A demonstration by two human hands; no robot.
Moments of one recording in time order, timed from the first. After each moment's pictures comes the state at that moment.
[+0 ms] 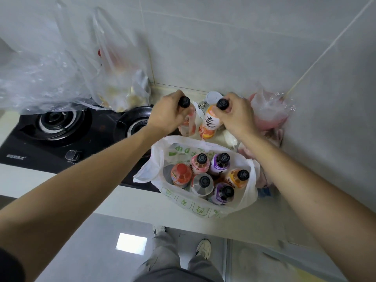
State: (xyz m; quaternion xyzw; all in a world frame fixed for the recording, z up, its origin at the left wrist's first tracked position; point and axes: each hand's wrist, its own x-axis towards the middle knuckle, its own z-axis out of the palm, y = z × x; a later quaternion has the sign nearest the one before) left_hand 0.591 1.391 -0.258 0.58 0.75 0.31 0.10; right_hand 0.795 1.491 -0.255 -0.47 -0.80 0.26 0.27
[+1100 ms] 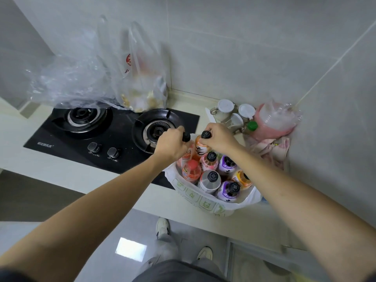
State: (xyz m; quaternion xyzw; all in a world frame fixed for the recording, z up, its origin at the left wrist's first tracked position) left_hand 0.619 1.301 -0.284 0.51 0.83 0.20 0.13; right_hand 0.764 1.436 -0.292 -0.40 -0.86 0.32 0.06
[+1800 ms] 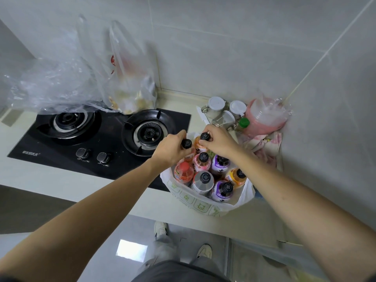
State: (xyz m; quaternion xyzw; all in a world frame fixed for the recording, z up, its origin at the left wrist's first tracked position) left_hand 0.626 1.318 -0.313 0.58 0.76 0.23 0.19; right_hand 0.794 1.449 -0.302 -0.39 -0.86 0.32 0.06
